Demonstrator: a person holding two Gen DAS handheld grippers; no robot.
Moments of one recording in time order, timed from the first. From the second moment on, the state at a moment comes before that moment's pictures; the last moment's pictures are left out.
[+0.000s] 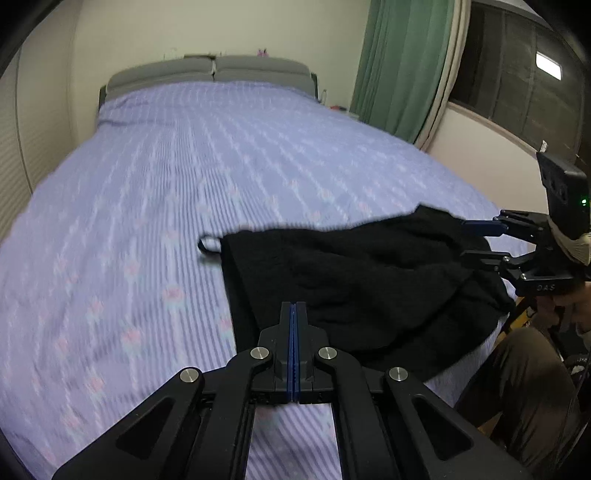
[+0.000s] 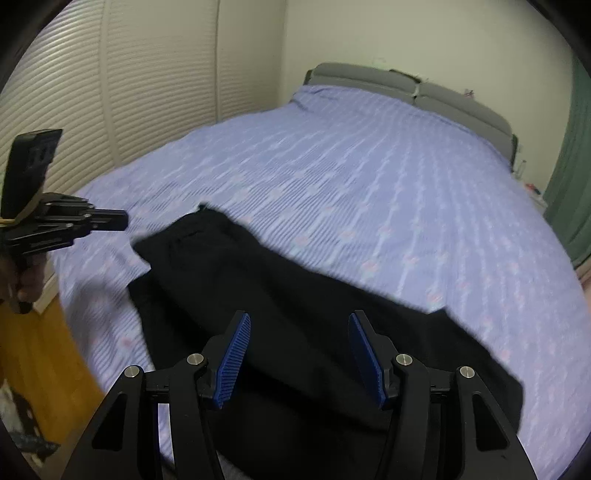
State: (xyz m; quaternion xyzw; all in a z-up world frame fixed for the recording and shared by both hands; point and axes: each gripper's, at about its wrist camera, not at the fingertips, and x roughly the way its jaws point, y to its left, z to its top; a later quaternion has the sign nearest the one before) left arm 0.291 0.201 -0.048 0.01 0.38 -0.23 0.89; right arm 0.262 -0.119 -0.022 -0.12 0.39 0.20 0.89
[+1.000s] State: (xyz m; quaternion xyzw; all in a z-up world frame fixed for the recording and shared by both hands) left arm 0.298 0.214 -0.102 -0.12 0.39 -0.21 0.89; right arm 0.244 -0.108 -0.080 -0.10 0.42 0.20 0.88
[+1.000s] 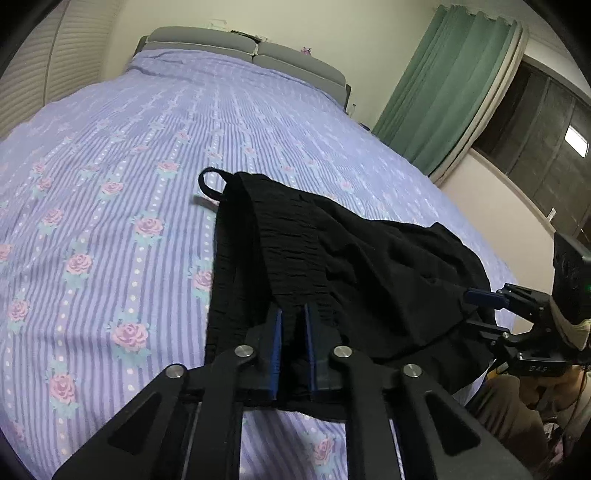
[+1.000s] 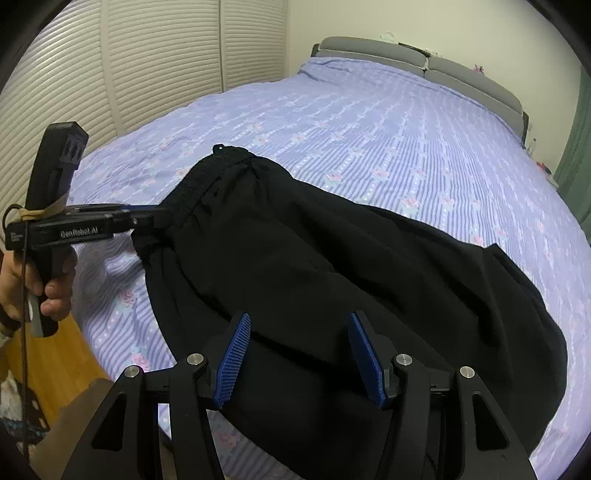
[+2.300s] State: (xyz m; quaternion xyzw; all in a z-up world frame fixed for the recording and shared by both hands) left arm 0.216 0.140 -0.064 0.06 0.30 -0.11 0.95; right arm 0.146 -0.183 -0.064 -0.09 0.33 0.09 0.94
